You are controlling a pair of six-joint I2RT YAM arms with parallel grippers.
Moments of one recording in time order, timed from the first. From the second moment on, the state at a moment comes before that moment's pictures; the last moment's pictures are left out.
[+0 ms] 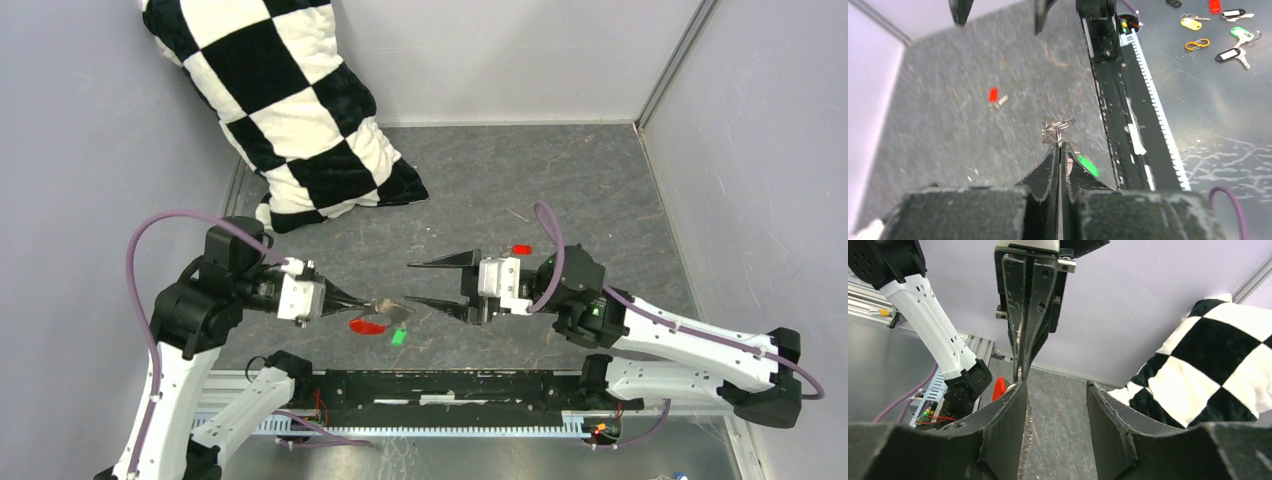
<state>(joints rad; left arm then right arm) -0.36 0.77 1.27 -1.21 1.12 0.92 1.21 0.96 0.92 0.27 -0.32 -0.36</state>
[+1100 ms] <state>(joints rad) -0.36 0.87 1.32 -0.88 1.35 0.87 1.27 0.99 0.83 0.42 -0.12 -0.39</state>
